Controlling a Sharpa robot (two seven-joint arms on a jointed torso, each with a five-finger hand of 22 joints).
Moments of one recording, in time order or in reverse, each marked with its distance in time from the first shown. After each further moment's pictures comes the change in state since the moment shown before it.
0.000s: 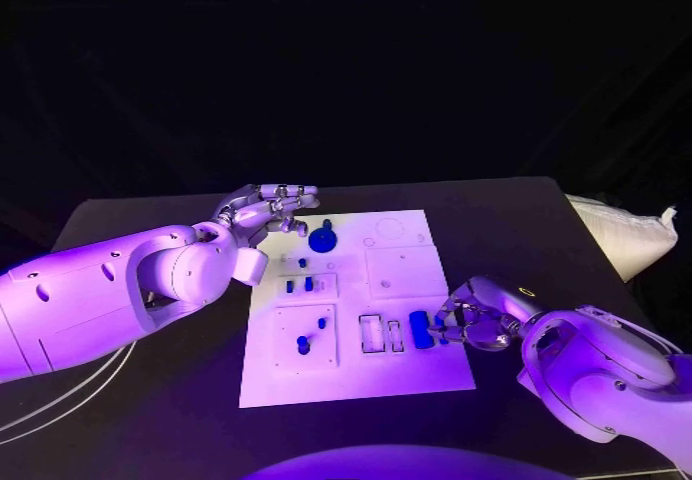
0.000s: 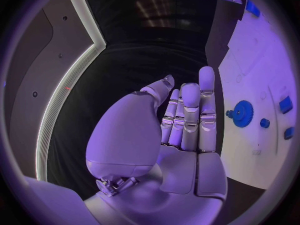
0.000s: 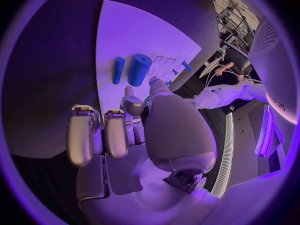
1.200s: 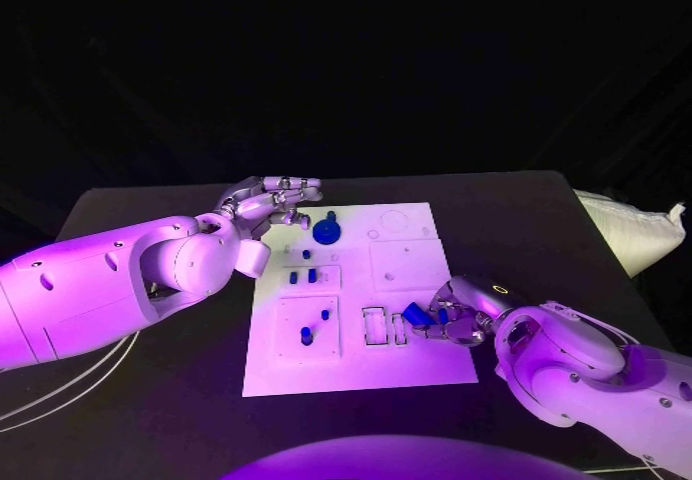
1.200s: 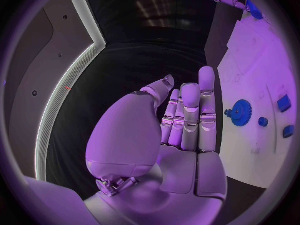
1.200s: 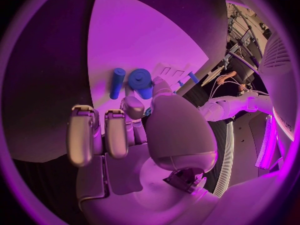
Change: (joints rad) left arm -0.001 -0.003 -0.001 -0.001 0.000 0.009 -0.004; left_hand 0.000 0.000 0.000 0.000 0.000 0.000 0.000 0.000 0.000 0.000 0.000 0.000 0.000 0.000 0.000 0.000 -0.001 0.000 0.000 0.000 0.000 0.000; right arm -0.026 0.132 0.003 -0.104 -0.094 0.061 -0.040; right_hand -0.012 0.019 -0.032 -0.002 -0.004 -0.003 -0.004 0.031 0.028 0.000 0.000 0.032 0.067 0.000 0.000 0.004 0.000 0.000 0.000 0.000 0.000 0.006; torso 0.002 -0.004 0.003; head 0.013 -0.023
